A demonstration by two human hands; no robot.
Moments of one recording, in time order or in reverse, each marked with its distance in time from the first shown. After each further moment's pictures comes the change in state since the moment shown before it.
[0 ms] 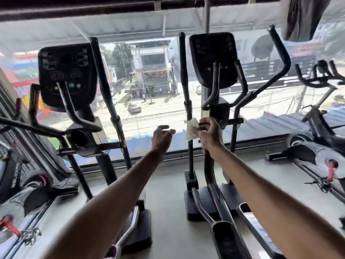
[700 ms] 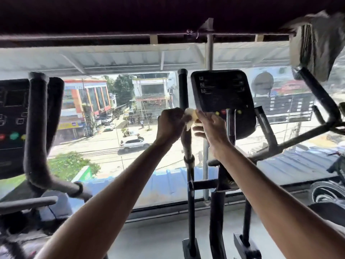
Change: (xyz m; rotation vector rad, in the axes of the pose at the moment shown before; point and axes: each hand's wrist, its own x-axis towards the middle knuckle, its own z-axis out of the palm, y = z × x) left_hand 0.356 0.162 0.114 0.171 0.034 0.600; right_hand 0.390 -0.040 0.078 0.406 -0.039 -0.084
